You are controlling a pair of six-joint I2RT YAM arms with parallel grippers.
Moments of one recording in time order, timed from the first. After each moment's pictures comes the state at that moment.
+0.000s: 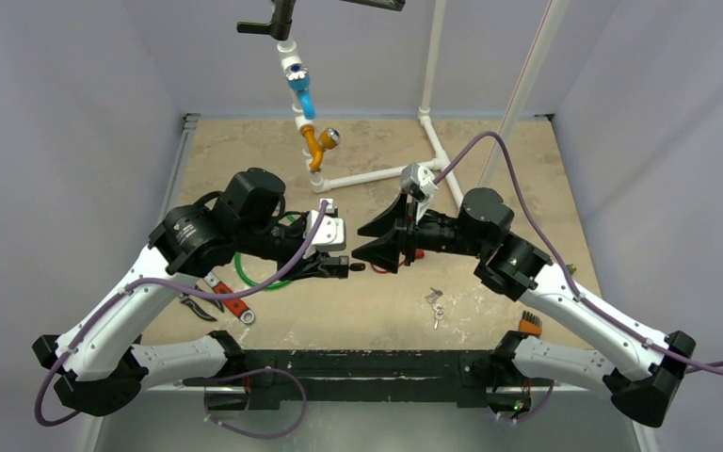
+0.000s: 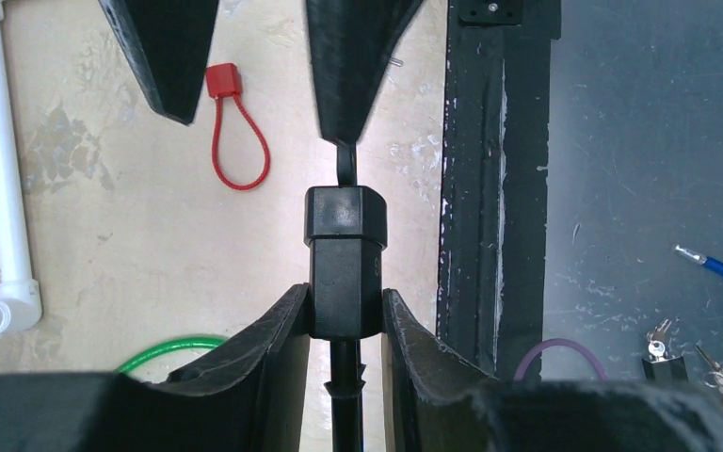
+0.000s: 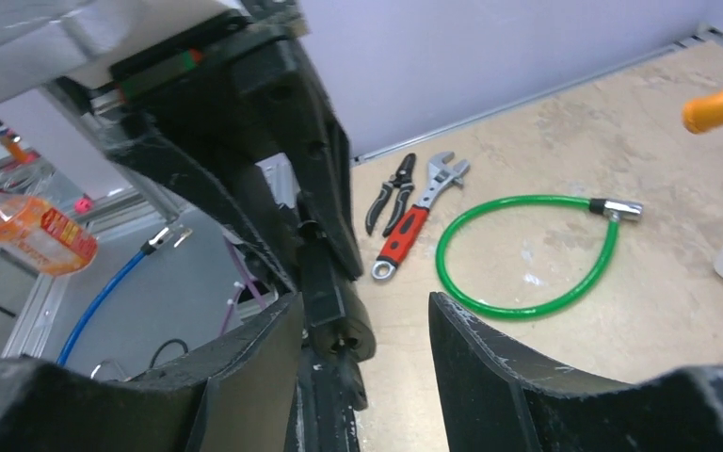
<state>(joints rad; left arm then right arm) -0.81 1.09 1.46 -1.12 0.51 0.48 0.84 0.99 1.00 -0.03 -0.52 0.29</state>
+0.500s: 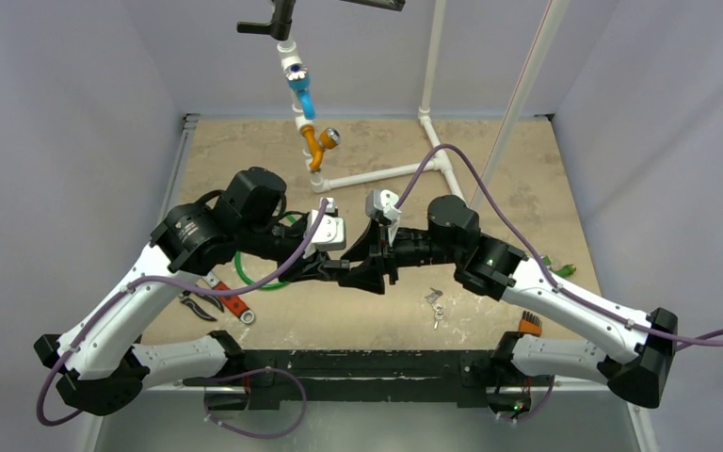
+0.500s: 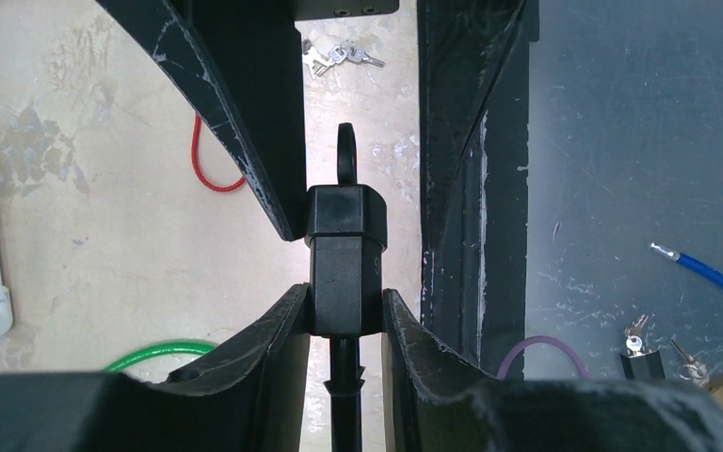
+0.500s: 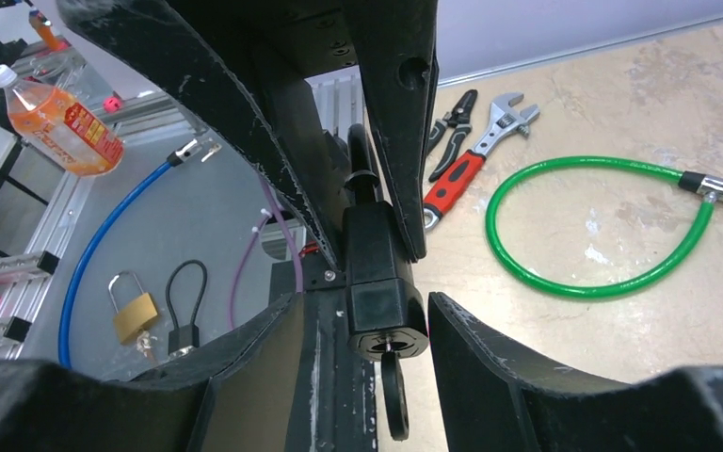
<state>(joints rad) -0.79 1.10 1.46 -1.14 0.56 0.47 0.96 1.08 1.00 -0.08 -0.59 0.16</state>
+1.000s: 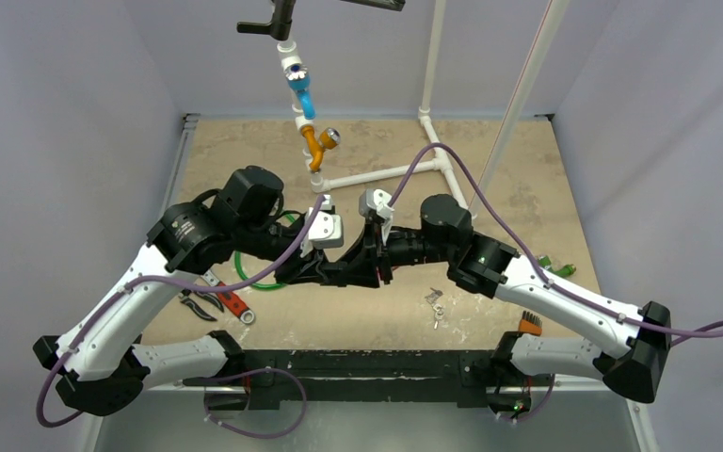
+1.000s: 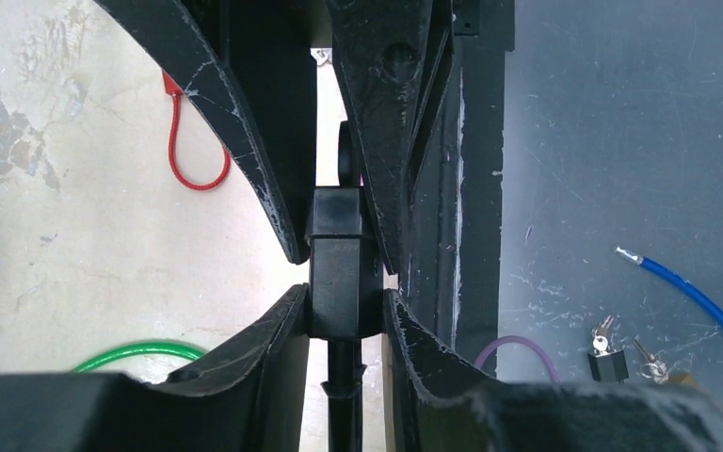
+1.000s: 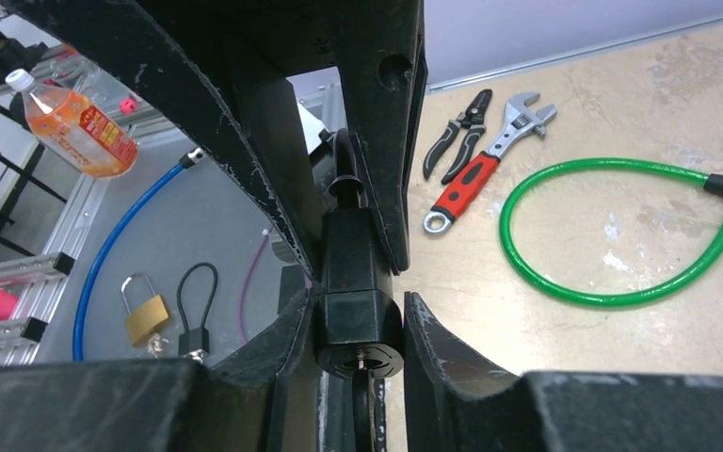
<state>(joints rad) -0.79 1.10 1.48 -1.17 0.60 0.44 0.96 1.13 1.00 -0.04 -0.61 0.18</state>
